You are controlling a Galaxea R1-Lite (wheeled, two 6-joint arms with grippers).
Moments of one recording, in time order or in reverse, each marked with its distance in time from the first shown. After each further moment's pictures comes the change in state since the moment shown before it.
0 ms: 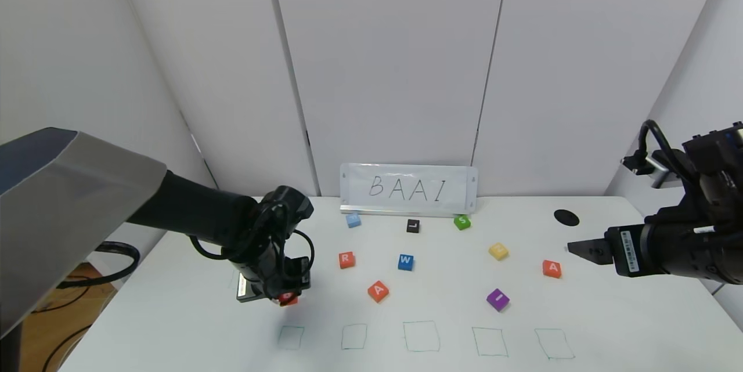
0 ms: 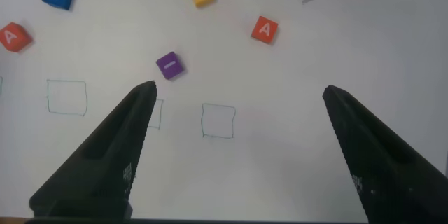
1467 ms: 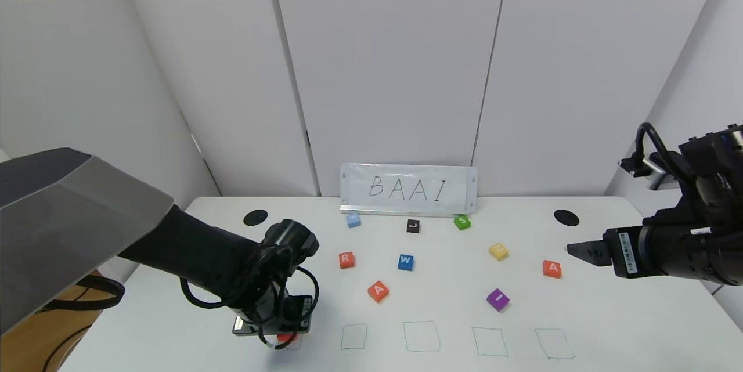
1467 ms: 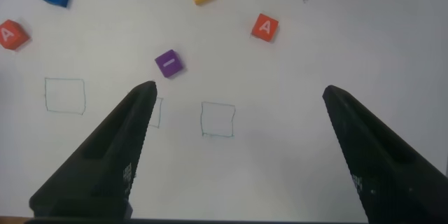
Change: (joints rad) left arm -0.071 -0.039 0.246 -0.179 0.009 0.091; right arm 0.000 0.006 0.003 0.000 0.000 0.000
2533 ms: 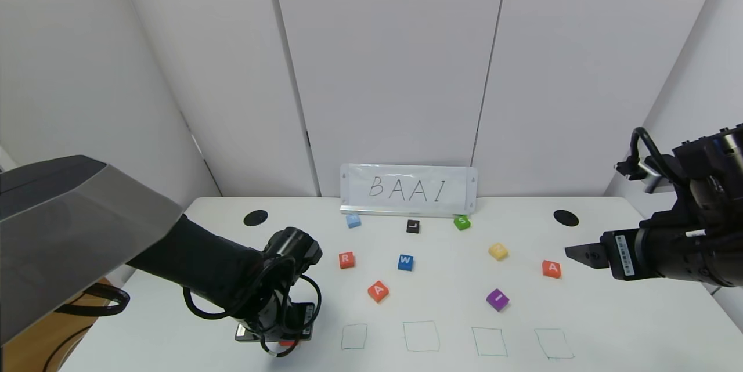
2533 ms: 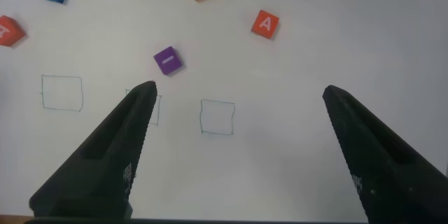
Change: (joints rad) left arm -0.019 0.014 0.037 -0.031 0.003 0.003; right arm 0.001 0.010 0.004 0.000 -0.001 0.000
